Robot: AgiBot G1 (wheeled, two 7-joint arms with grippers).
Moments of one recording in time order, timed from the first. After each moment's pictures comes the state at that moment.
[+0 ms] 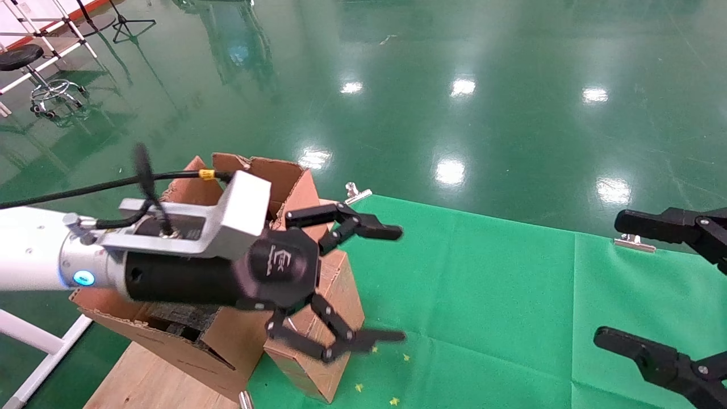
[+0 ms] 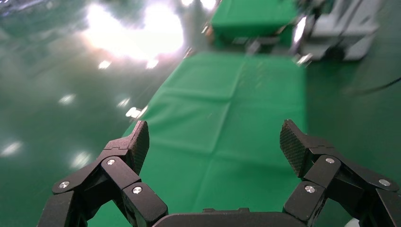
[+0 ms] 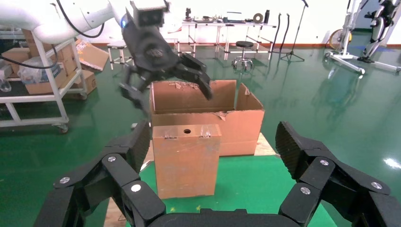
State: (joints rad) left arm -1.13 0.57 0.33 -1.32 0.94 1.44 -0.19; right arm 1.08 -0.58 -0.34 1.23 -0.67 -1.44 0.14
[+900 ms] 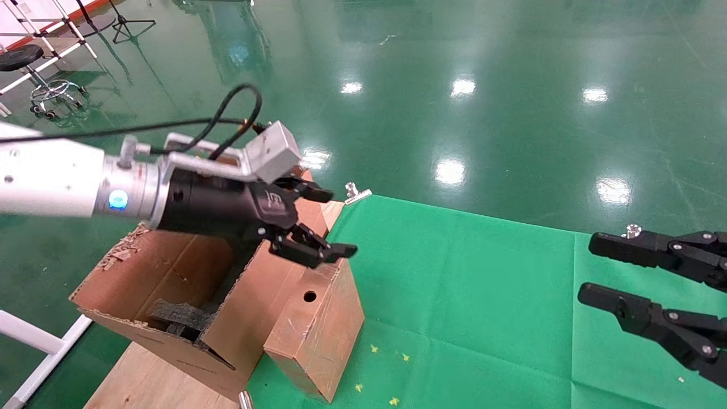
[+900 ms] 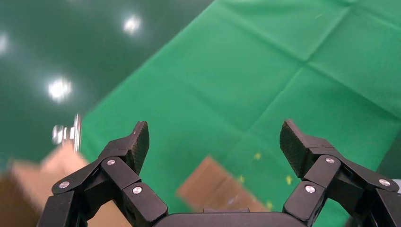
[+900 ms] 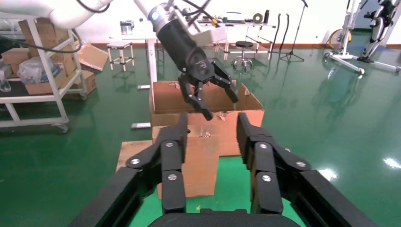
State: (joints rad) left arm -1.48 0.59 0.53 -1.35 1.47 1.43 -0.80; right arm 1.08 -0.58 -0.34 1.23 -0.67 -1.44 0.14
